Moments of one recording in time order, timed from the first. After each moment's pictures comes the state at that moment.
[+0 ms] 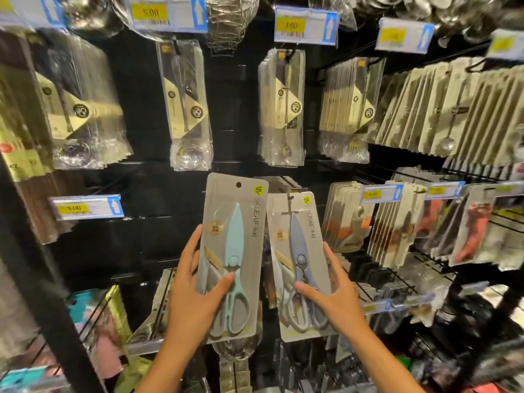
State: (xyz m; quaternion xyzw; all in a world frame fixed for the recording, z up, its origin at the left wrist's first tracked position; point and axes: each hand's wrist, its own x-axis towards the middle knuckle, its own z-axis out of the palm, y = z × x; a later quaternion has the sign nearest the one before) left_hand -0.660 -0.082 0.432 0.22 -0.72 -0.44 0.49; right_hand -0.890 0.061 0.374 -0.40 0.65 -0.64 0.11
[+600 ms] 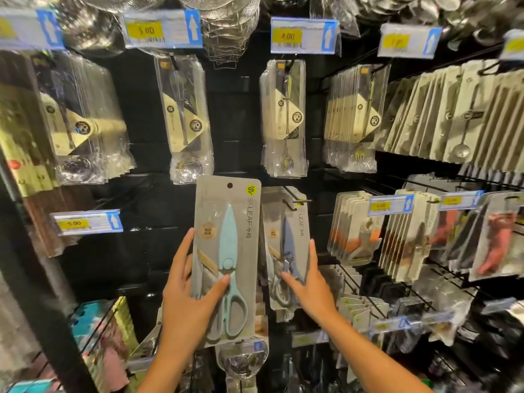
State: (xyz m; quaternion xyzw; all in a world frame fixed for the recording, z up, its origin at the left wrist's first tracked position) left_hand -0.672 -0.093 0.443 0.20 -0.70 -0.42 0.54; right_hand -0.922 -0.023 0.365 -0.40 0.77 -0.50 0.05
